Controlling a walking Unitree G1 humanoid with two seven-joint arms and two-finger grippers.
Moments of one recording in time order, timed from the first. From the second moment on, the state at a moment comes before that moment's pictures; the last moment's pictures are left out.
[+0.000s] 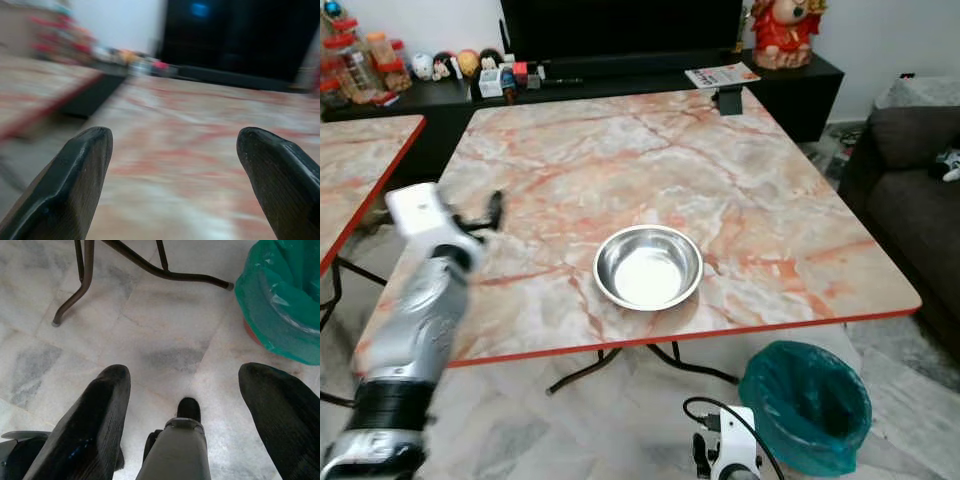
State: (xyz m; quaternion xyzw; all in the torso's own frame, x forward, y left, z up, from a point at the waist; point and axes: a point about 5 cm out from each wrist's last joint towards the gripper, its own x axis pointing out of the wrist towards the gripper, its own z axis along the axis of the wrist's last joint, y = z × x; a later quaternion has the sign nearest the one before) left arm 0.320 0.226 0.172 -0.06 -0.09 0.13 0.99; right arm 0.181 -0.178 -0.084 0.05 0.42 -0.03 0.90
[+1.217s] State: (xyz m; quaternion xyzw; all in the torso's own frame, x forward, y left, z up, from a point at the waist) left arm 0.186 0.233 -0.068 -0.01 0.38 0.09 0.92; right arm 0.180 -0.178 -0.085 0.05 0.43 -0.03 0.90
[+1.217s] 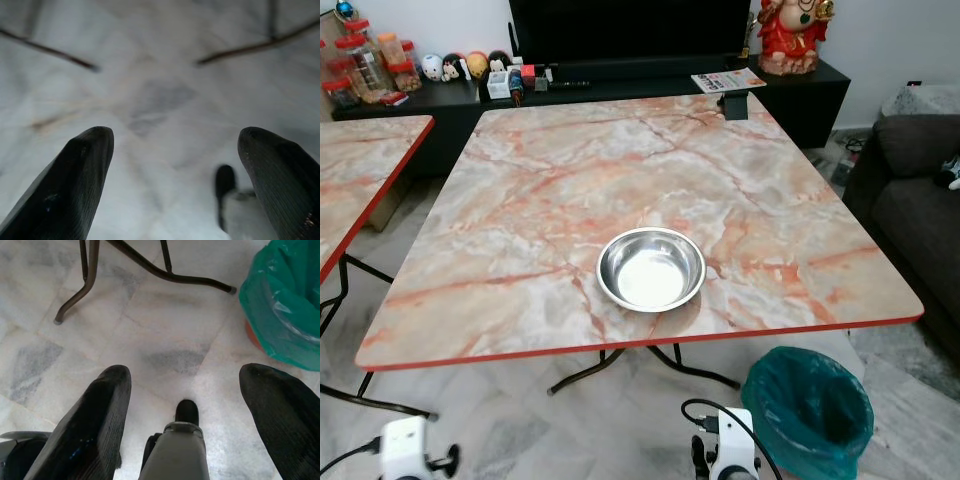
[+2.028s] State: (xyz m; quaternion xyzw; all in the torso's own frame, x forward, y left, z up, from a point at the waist) left arm 0.182 0.201 -0.081 0.03 0.43 0.02 0.90; right arm 0.176 -0.195 -0.085 0.01 0.44 -0.07 0.90
